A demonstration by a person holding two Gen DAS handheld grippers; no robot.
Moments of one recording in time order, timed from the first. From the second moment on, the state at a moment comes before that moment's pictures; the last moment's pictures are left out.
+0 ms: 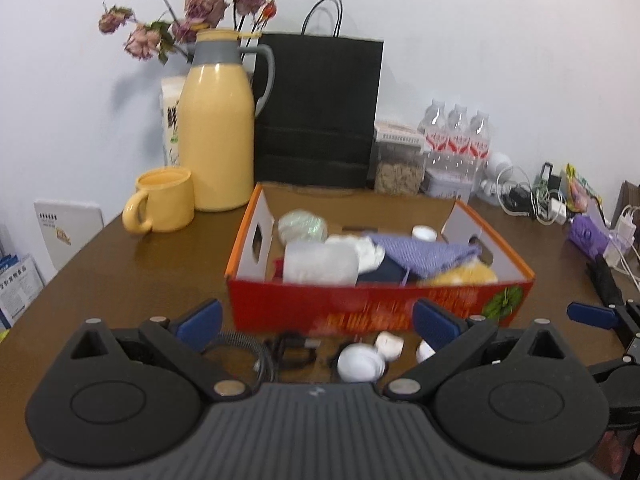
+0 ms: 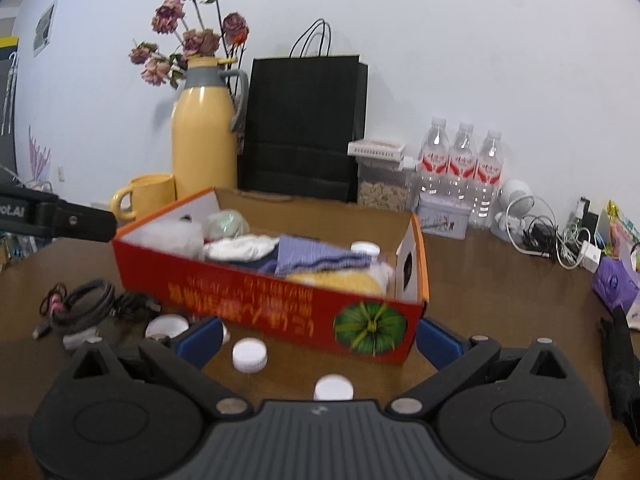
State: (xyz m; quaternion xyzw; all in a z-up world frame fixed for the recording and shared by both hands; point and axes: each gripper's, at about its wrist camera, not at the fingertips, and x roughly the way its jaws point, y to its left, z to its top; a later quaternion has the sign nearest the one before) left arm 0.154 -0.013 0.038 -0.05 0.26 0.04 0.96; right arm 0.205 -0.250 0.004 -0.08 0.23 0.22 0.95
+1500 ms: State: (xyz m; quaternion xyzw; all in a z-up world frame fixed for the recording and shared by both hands) left arm 0.106 -0.005 -0.027 -0.06 0.34 0.02 0.94; right arm 0.162 -0.237 -0.025 -0.07 0.18 0.26 0.94
